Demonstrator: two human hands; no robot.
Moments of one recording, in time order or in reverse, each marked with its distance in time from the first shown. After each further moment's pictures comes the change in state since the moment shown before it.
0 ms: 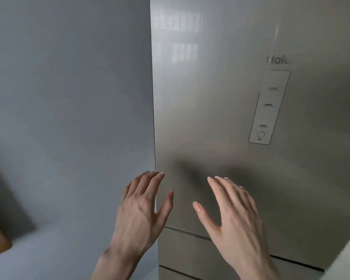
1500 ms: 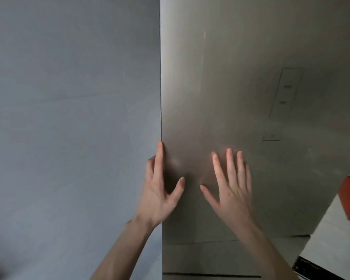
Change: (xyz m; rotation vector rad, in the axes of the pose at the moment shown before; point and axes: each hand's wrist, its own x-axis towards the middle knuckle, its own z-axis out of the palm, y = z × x) left_hand 0.061 -0.068 0.045 -0.751 -0.148 0.034; right_hand 0.036 -0.010 0.075 -0.411 0.081 0.108
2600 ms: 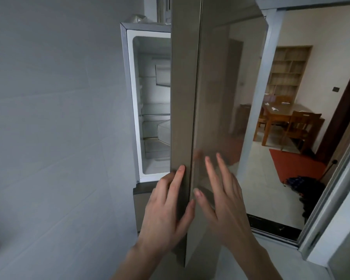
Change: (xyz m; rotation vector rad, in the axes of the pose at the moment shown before) left_hand -0.208 0.176 -0.005 0.046 -0.127 0.325; right_hand -0.183 -0.014 -0.239 0.386 -0.087 0.207
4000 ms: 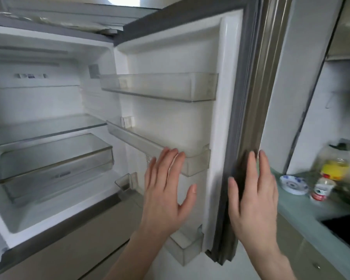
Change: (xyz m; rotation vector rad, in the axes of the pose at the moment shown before) left_hand 0.100 0.128 0.173 -0.282 0.034 0.446; right_hand -0.072 0.110 -0.175 -0.701 0.561 0.486
